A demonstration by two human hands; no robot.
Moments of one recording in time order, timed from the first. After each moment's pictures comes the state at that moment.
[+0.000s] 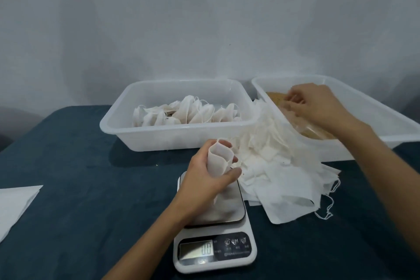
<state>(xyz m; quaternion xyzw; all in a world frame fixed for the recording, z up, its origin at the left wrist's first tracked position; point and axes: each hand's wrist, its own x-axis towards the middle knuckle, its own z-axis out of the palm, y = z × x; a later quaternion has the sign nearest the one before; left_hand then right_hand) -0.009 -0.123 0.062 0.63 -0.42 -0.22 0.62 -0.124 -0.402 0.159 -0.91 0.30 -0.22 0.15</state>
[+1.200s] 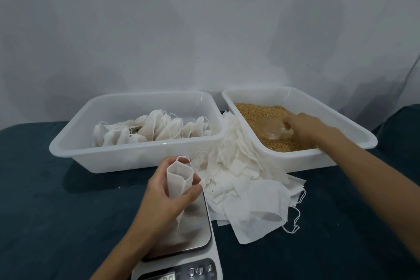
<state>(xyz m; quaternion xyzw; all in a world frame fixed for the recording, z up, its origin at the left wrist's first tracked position) -0.006 -0.129 0.059 0.61 -0.39 -0.21 0.66 -0.154 -0.545 0.100 -0.92 0.38 0.02 -0.10</state>
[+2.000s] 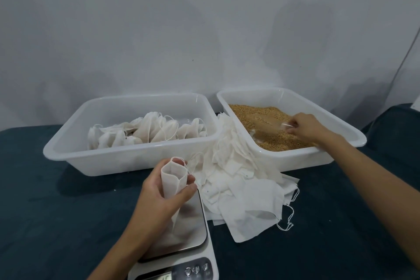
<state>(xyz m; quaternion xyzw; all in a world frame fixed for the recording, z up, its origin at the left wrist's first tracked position) -0.009 -0.128 0.063 0.60 -0.38 -0.22 0.67 -0.177 -0.534 0.106 -0.89 0.43 -0.10 0.07</state>
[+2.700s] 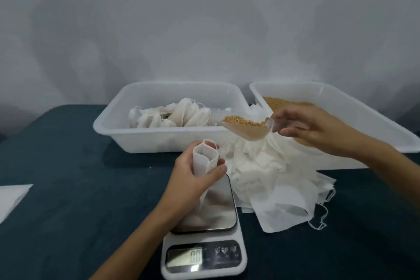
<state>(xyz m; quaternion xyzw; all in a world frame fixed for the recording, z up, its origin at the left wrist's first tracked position) -0.007 -0.125 0.069 0.59 -0.38 -0.21 0.68 -0.157 -0.397 0.152 -0.96 0.06 -0.16 0.23</state>
